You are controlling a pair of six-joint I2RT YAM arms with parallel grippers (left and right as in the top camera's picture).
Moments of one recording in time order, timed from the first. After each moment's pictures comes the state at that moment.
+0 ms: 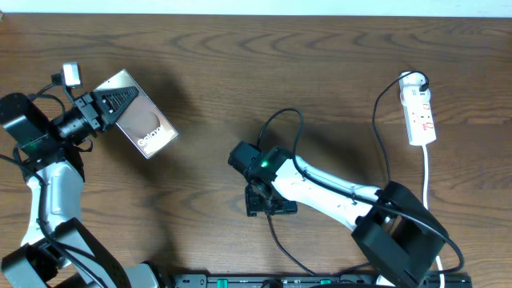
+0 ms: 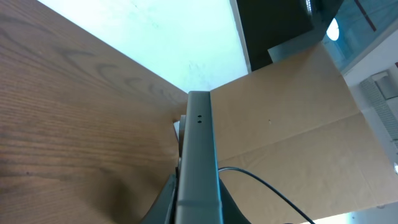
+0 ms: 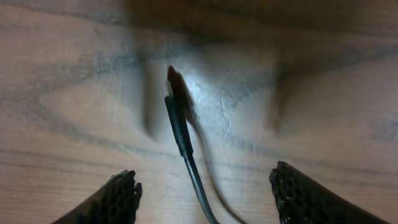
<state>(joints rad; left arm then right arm) 0.55 1.51 0.87 0.36 1.49 -0.83 0.91 1.87 1.20 -0.93 -0.13 0.86</state>
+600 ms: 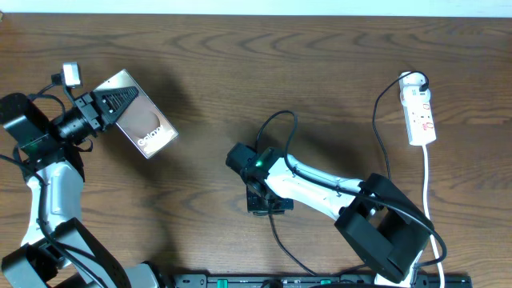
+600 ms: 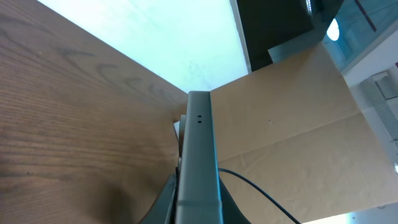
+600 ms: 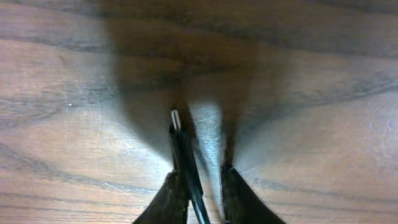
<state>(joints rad) 0.55 1.51 0.87 0.36 1.49 -0.83 0.91 1.94 1.21 -0.90 -0.12 0.86</state>
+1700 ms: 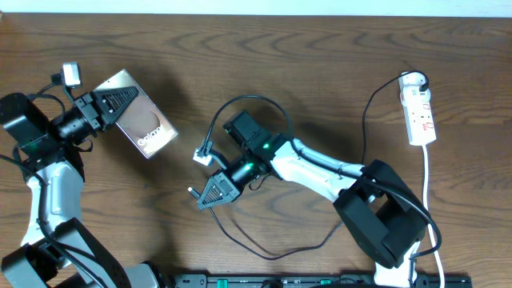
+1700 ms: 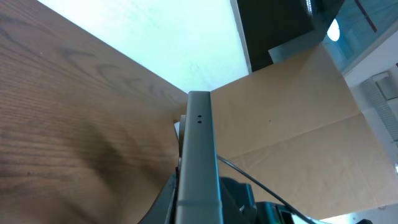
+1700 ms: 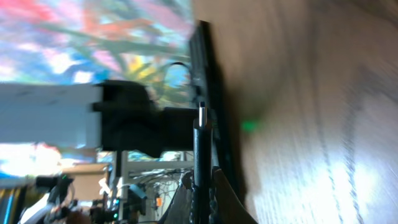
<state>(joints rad) 0.55 1.51 0.87 0.36 1.48 -0.83 0.80 1.99 1.26 -0.37 -1.20 0.17</state>
